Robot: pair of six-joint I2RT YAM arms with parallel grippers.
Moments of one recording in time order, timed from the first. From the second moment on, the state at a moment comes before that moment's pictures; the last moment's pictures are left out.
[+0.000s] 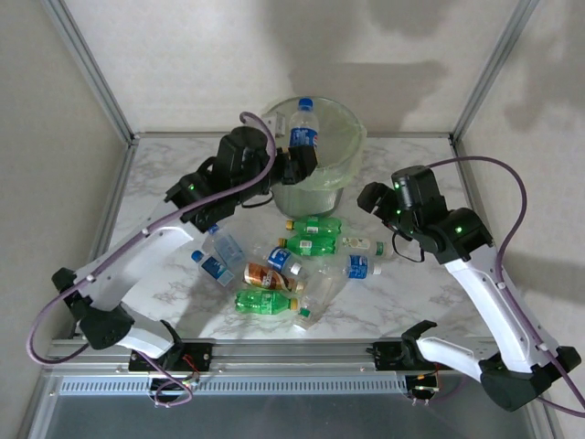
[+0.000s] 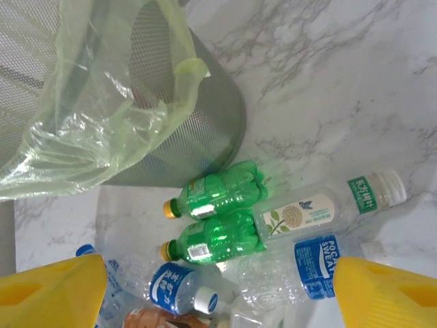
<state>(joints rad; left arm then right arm) -0.77 1.49 1.69 -0.53 -0.11 -0.66 0.54 1.06 1.34 -1.05 0.17 0.91</state>
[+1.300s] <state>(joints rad) -0.66 1.74 1.96 -0.65 -0.14 -0.72 0.54 0.99 1.27 -1.07 0.13 0.92</state>
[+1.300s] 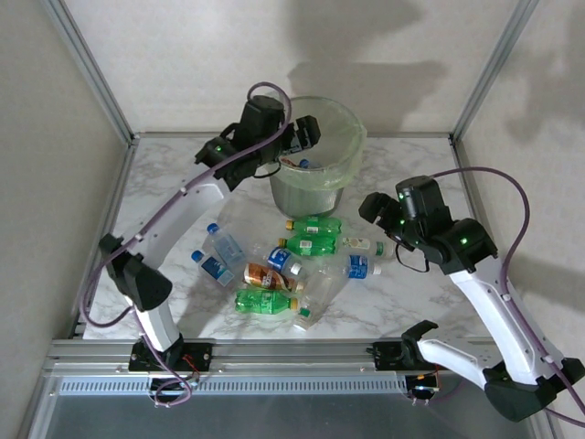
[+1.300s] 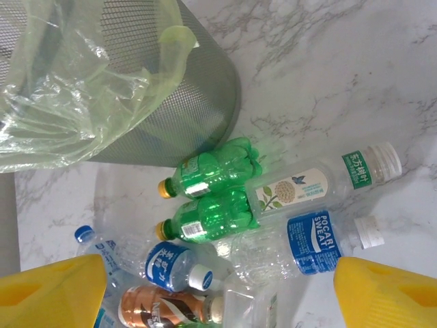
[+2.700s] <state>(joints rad) -0.50 1.13 1.10 -0.48 -0.05 -0.78 1.05 1.60 1.10 -0.92 0.15 1.29</state>
